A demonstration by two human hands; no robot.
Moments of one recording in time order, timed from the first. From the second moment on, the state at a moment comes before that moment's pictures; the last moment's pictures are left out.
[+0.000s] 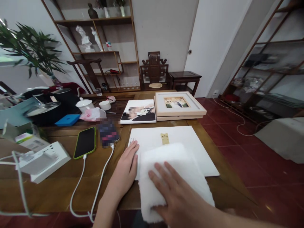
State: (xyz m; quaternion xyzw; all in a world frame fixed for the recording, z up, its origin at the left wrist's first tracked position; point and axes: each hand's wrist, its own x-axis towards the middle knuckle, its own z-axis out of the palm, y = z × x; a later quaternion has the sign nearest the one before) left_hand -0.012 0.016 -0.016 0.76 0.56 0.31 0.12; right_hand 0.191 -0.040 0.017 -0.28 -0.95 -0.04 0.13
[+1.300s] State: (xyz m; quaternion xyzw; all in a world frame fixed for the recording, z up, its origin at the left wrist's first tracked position) left_hand -0.012 0.013 -0.014 0.75 0.56 0.31 0.16; right_hand 0.186 0.066 0.030 -0.41 -0.91 -0.01 0.07
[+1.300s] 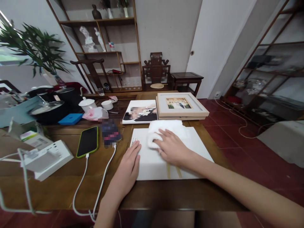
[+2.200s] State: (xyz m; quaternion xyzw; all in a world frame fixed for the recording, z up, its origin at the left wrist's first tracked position) left_hand -0.013 0.015 -0.012 0.77 0.54 0.33 0.12; right_hand 0.187 0.055 0.042 -0.37 -0.93 0.03 0.07
